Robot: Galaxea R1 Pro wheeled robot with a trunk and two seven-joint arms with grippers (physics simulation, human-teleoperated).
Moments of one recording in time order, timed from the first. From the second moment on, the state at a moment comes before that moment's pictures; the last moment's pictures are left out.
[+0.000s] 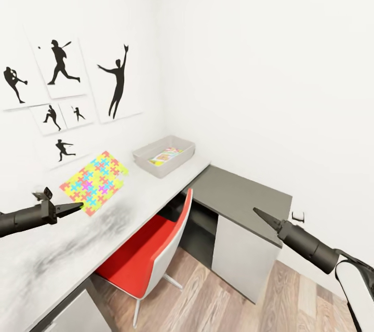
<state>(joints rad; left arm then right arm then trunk) -0.64 0.53 0.33 -0.93 0.13 1.01 -1.57 -0.19 -0.19 -0.26 -1.61 -0.82 0.76 0.70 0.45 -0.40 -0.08</state>
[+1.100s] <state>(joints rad) -0.64 0.53 0.32 -0.93 0.13 1.01 -1.57 -0.19 -0.19 -0.22 -1.61 -0.80 0.71 0.70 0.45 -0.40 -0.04</state>
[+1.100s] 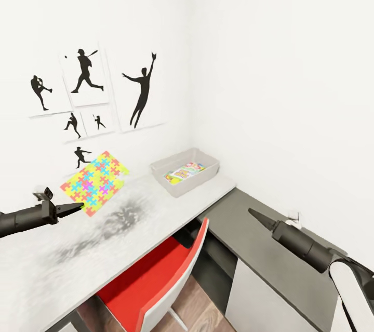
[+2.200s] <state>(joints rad) -0.64 0.52 0.32 -0.93 0.13 1.01 -1.57 -0.19 -0.19 -0.22 -1.61 -0.80 0.71 0.70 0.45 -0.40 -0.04</state>
